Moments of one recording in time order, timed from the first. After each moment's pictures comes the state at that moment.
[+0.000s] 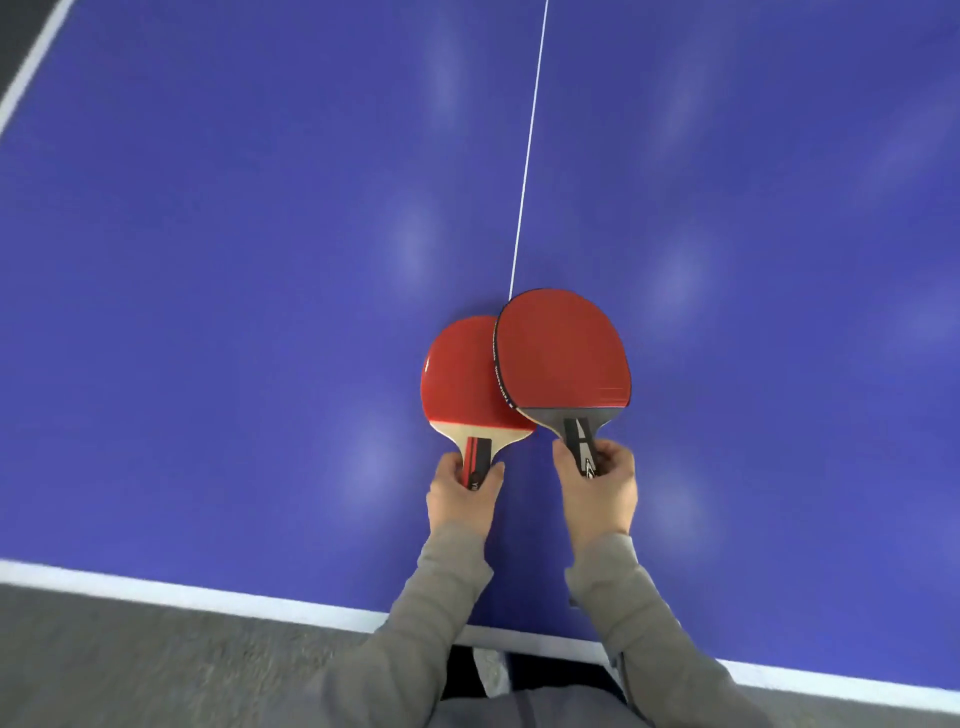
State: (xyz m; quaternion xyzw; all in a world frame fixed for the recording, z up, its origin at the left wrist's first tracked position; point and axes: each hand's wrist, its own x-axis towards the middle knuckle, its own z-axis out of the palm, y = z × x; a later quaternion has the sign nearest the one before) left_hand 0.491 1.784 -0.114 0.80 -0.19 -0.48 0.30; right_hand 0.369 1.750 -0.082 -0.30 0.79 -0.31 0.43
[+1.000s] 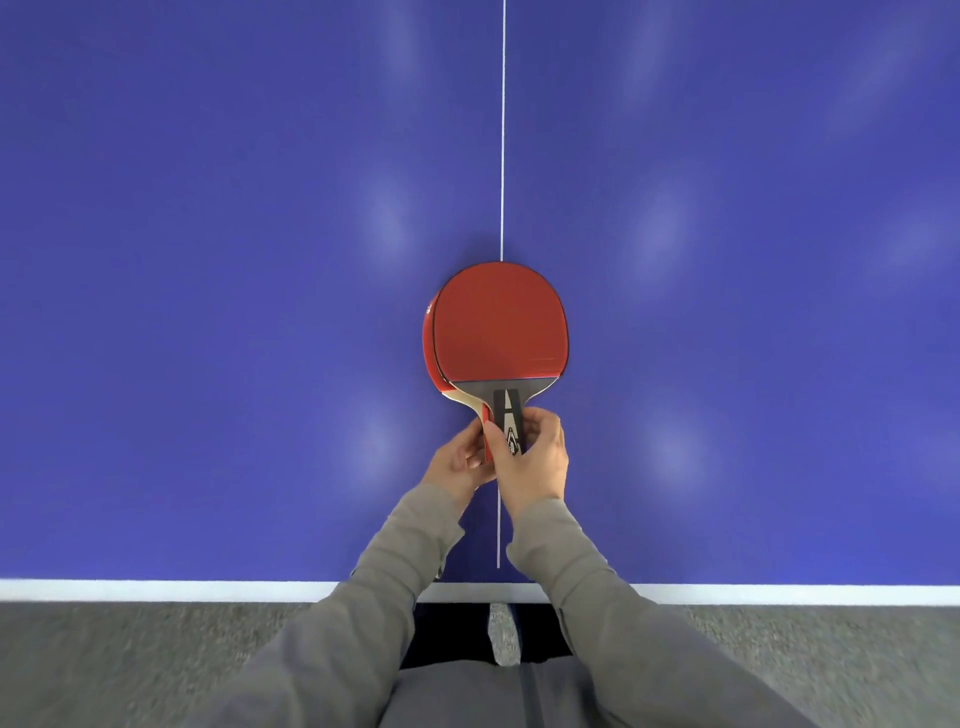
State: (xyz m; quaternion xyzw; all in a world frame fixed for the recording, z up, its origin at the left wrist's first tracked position) left_hand 0.531 1.800 -0.133 0.55 -0.27 -0.71 0.34; right_hand 0.434 1.785 -0.100 -0.38 0.75 -0.28 0.46
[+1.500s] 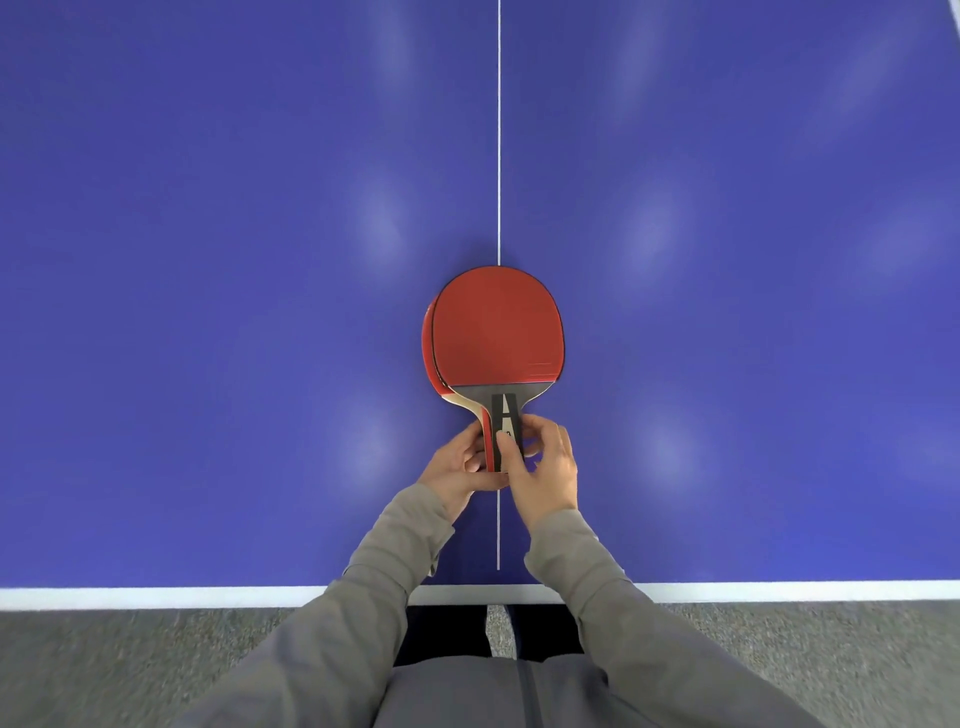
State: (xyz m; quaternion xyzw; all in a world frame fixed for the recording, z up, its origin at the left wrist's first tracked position) left_hand 0.538 1.793 -0.121 0.50 -0.23 -0.77 0.32; right_hand 0.418 1.793 -0.102 -0.45 0.74 -0.25 0.43
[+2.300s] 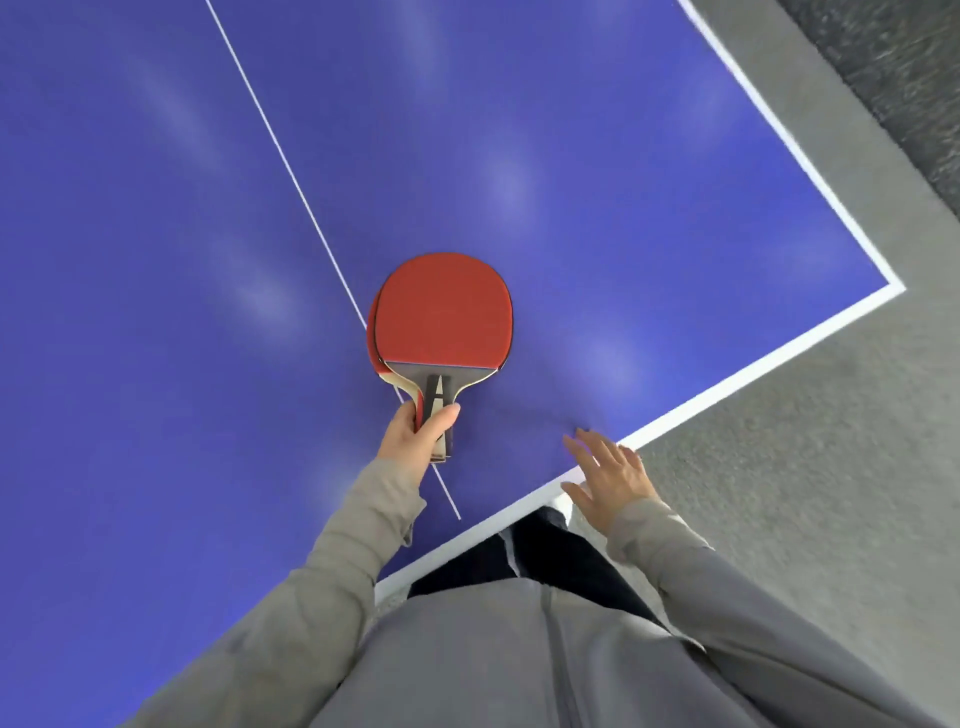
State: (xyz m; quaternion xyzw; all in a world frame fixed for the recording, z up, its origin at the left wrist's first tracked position) left_hand 0.504 1.788 -0.074 0.59 -0.36 -0.69 0.20; right_hand 0.283 1.922 -0.089 -0.60 0.74 0.15 0.26
